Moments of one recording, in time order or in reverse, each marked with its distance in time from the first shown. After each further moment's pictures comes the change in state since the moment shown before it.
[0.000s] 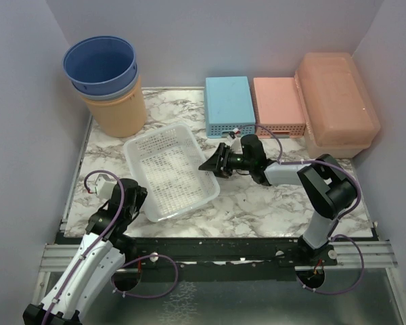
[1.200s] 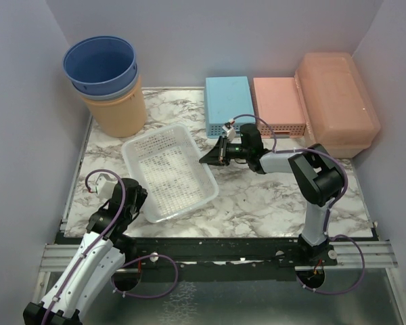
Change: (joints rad) left arm 0.000 0.017 0.000 -0.006 0.001 0.026; right arm -0.061 0.180 0.202 0.024 -0.194 -0.037
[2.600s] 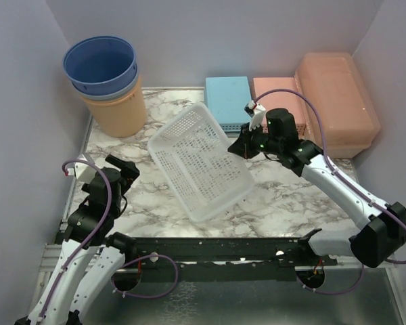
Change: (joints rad) left arm 0.000 -0.024 0.356 -0.089 -0.163 0.296; right arm 0.014 -0.615 0.140 -0.895 0.449 -0.778
